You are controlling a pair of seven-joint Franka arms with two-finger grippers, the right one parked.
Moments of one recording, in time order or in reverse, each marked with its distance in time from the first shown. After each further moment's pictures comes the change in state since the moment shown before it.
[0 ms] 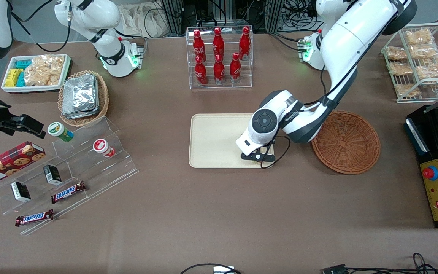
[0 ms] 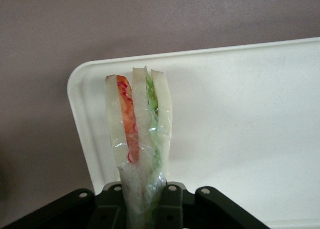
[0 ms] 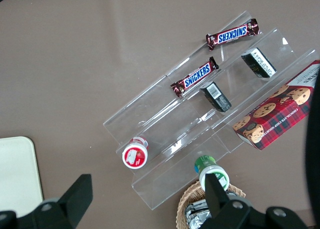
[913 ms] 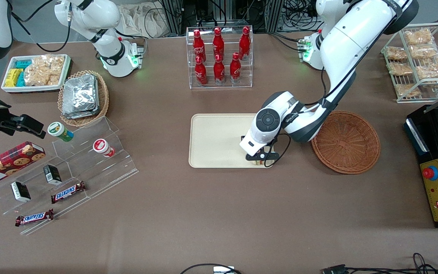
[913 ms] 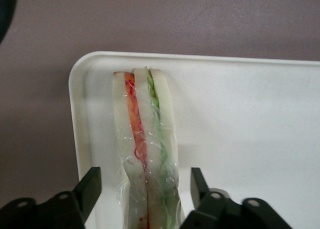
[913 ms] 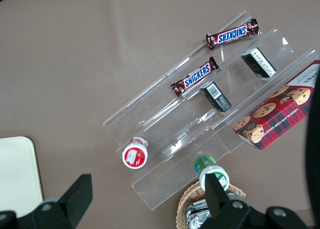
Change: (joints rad) arm 0.004 -0.013 0.020 -0.061 0.001 0.083 -0.149
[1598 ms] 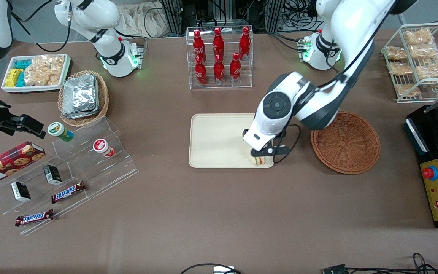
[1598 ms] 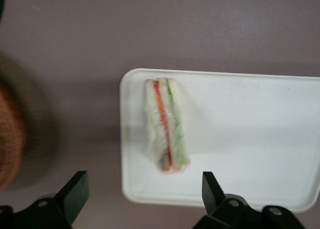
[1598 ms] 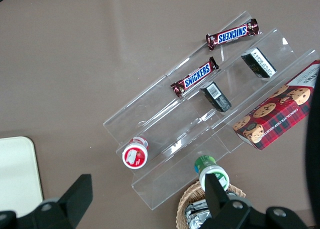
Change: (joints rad) arm 0.022 -0.217 -0.006 0.150 -0.140 -0.329 0.140
